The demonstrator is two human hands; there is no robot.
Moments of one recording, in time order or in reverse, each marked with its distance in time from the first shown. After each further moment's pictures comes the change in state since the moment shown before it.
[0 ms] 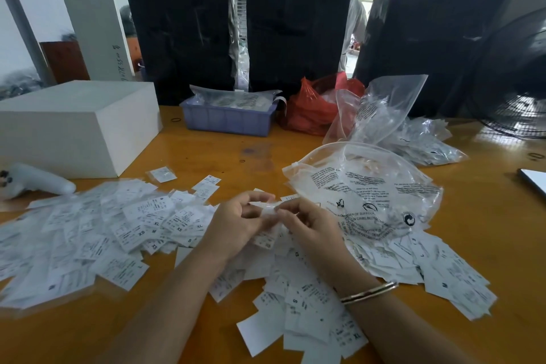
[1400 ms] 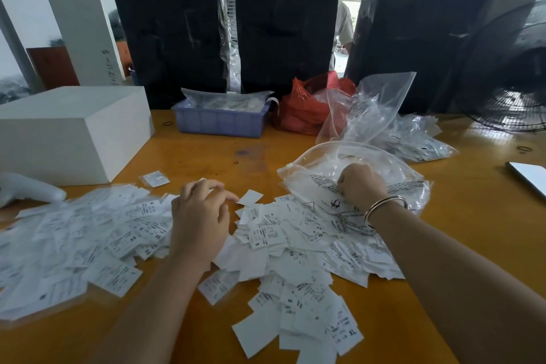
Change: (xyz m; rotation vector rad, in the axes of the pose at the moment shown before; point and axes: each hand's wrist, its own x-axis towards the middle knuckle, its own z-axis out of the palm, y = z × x) left_hand 0.013 -0.024 -0.027 1.044 0.502 0.406; right_hand 0.090 0.039 -0.092 -1.003 0.068 0.406
